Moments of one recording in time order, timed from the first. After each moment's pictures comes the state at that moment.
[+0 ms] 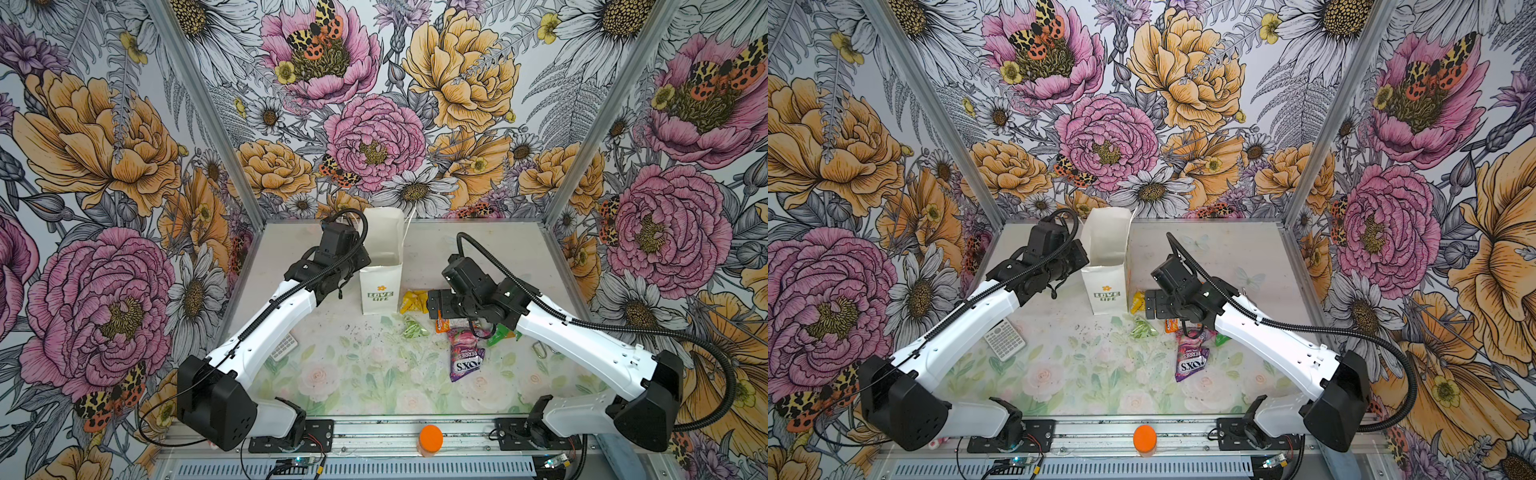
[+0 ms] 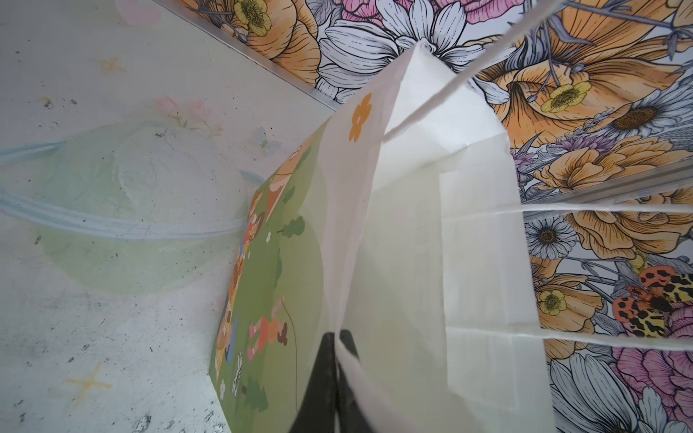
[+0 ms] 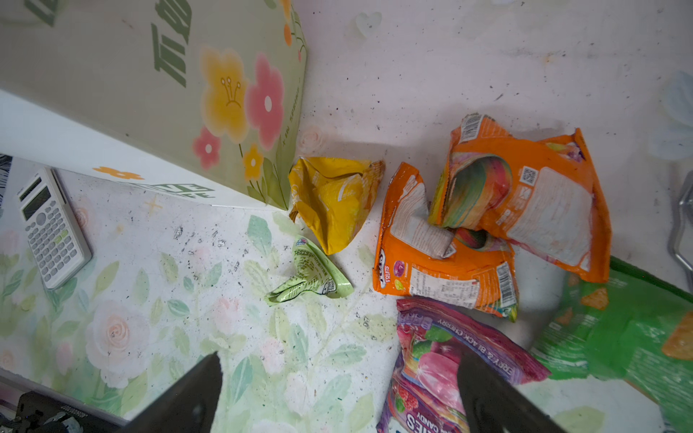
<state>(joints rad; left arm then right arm) -0.46 1.37 1.26 -0.51 -0.14 -0.80 0.78 1.34 1.25 -0.91 0.15 0.62</state>
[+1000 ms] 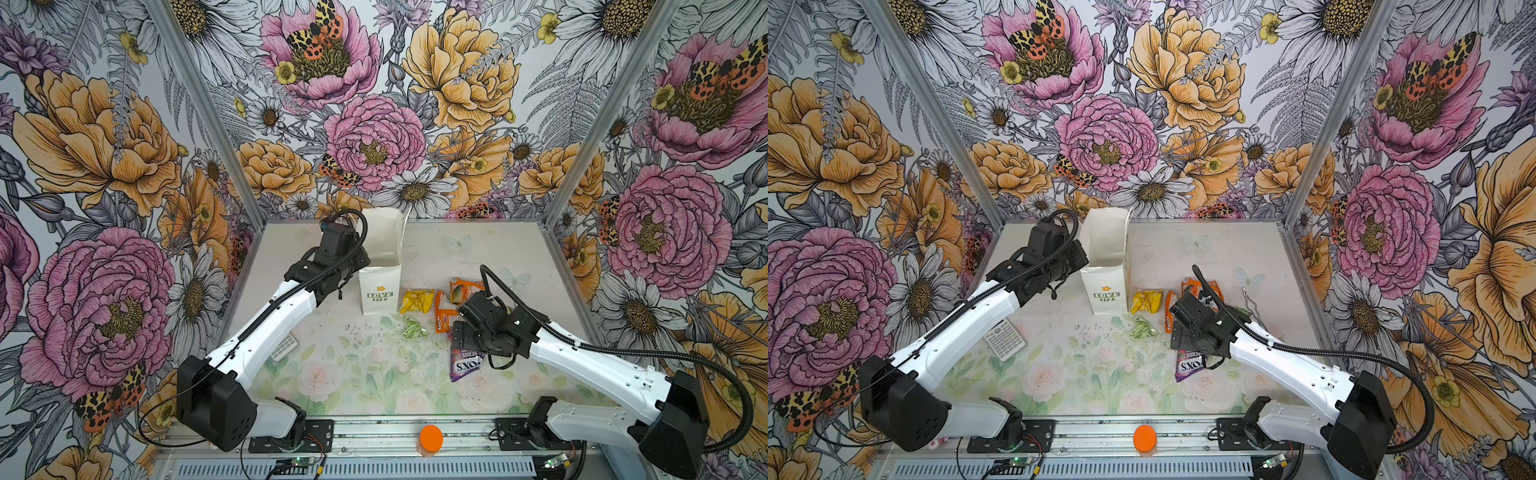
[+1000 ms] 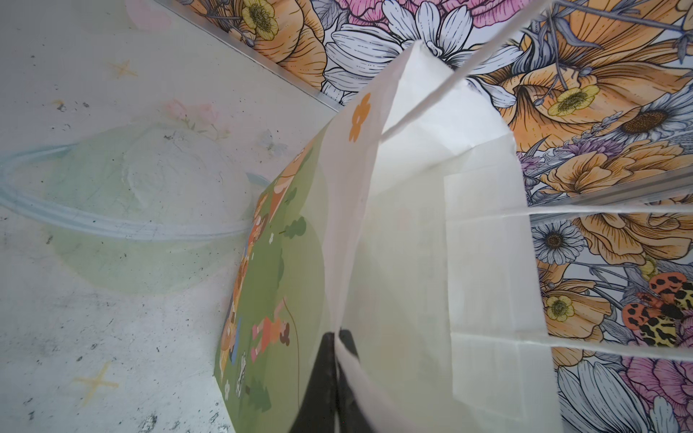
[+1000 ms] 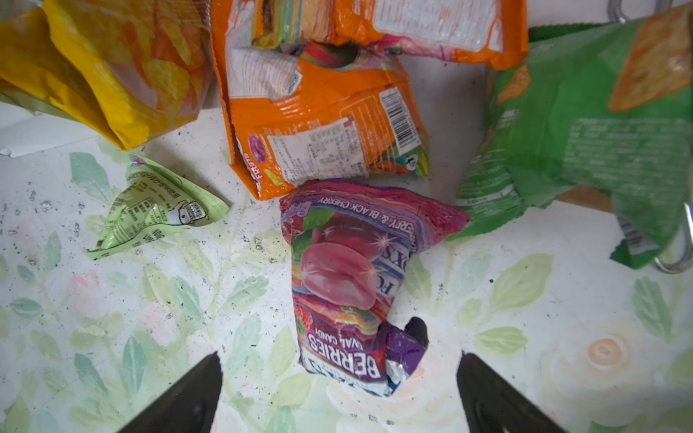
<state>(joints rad) -0.46 1.37 1.25 -0.51 -0.16 -0.80 0.78 1.18 0.91 -1.00 0.18 0.88</state>
